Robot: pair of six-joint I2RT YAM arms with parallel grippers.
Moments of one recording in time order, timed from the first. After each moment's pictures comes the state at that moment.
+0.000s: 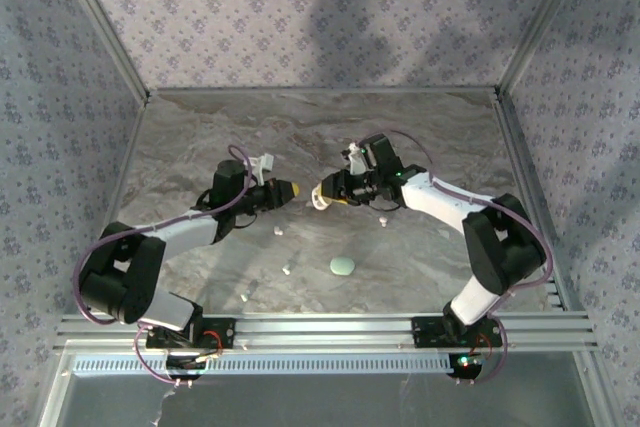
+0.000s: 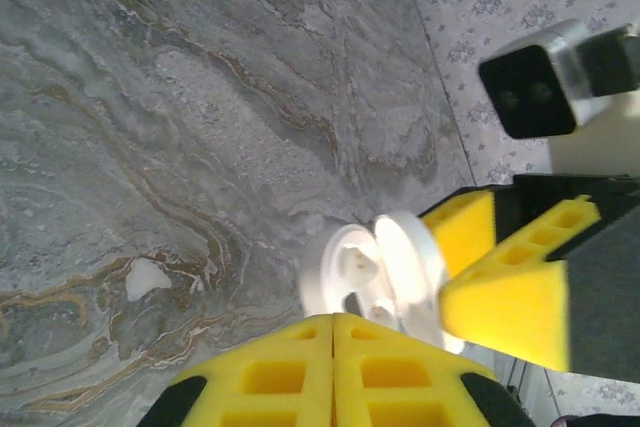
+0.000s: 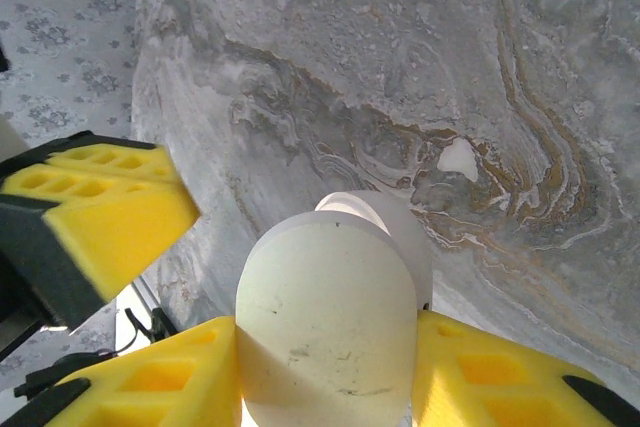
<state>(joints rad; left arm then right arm) -0.44 1.44 0.58 0.42 0.59 -0.76 0.54 1.64 1.01 -0.18 -0.62 0.67</state>
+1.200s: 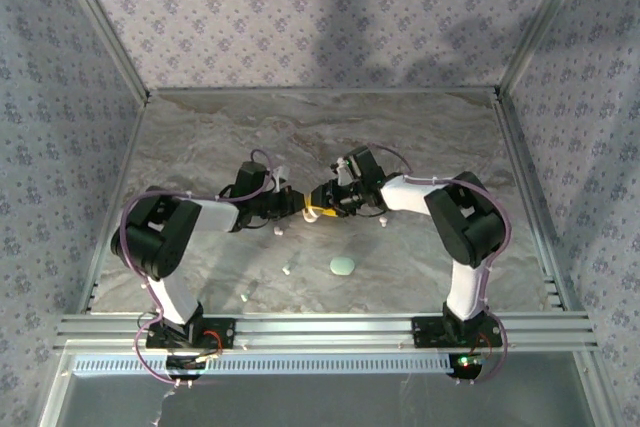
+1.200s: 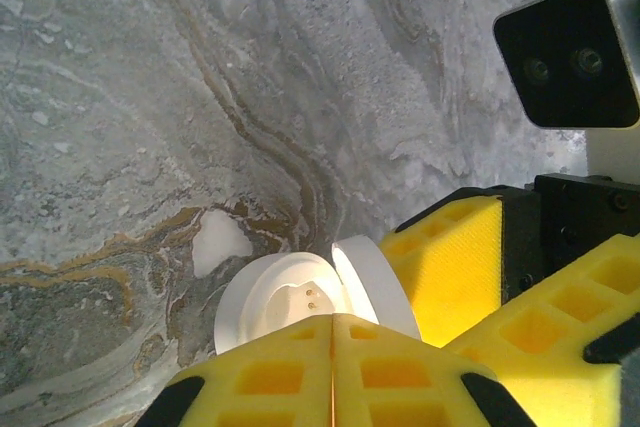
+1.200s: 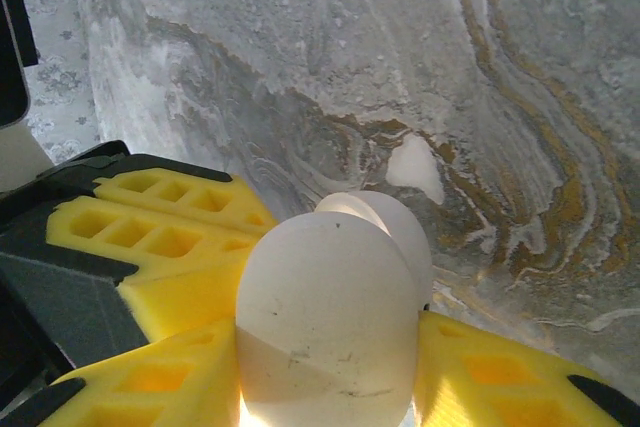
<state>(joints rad) -0.48 1.74 0.69 0.37 0.62 -0.78 0.57 1.87 1.01 0.00 -0.67 0.78</state>
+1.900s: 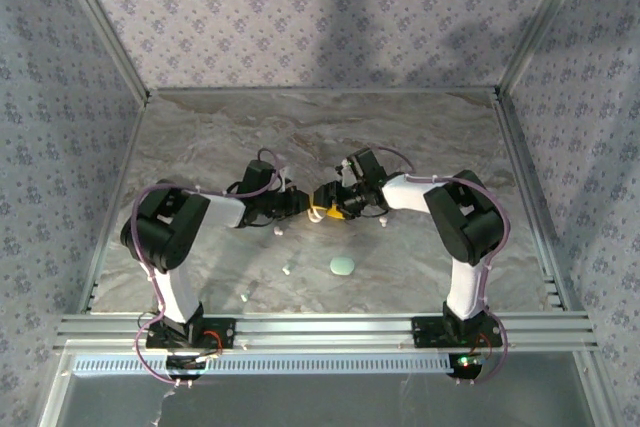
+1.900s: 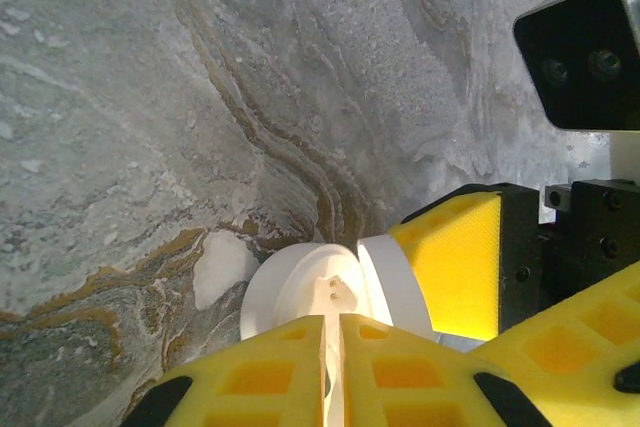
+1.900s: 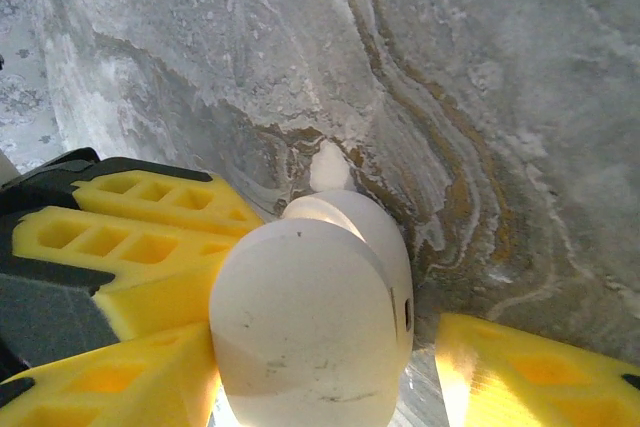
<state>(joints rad) -0.50 1.80 0.74 0.34 0.62 -0.78 0.56 1.88 1.01 -0.05 -0.63 0.77</state>
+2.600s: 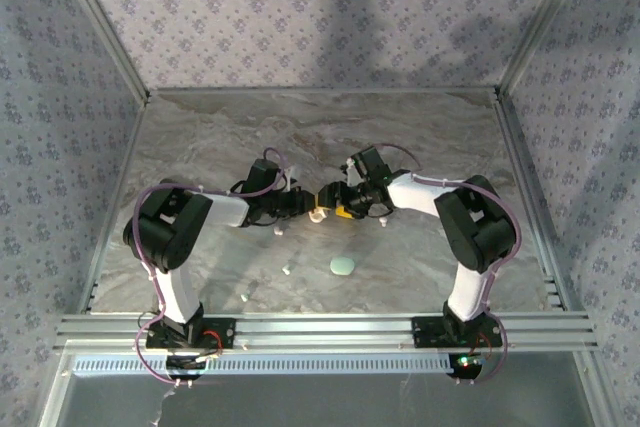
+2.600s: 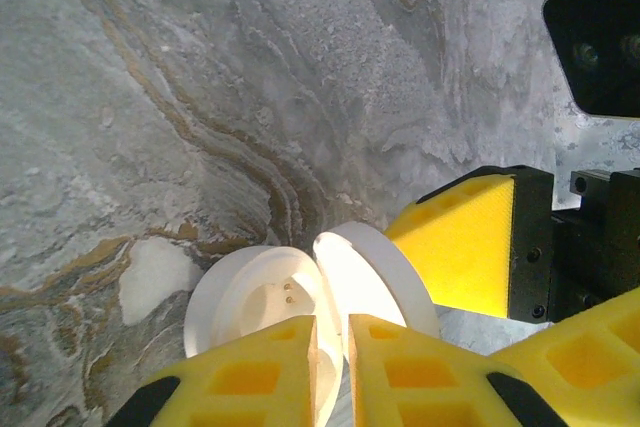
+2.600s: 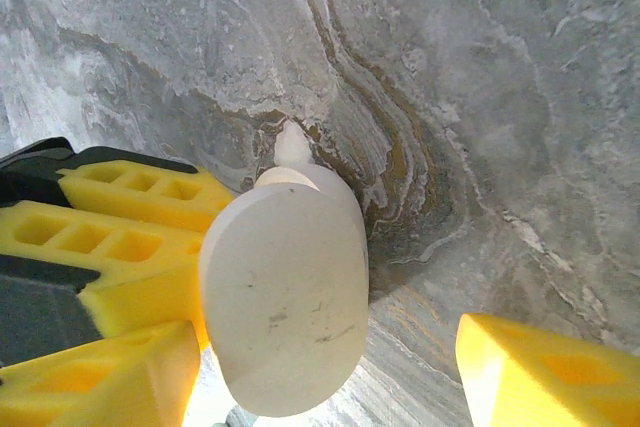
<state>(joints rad) -0.53 1.81 0.77 0.33 0.63 -0.77 0.54 1.81 1.01 -0.18 -0.56 0.69</state>
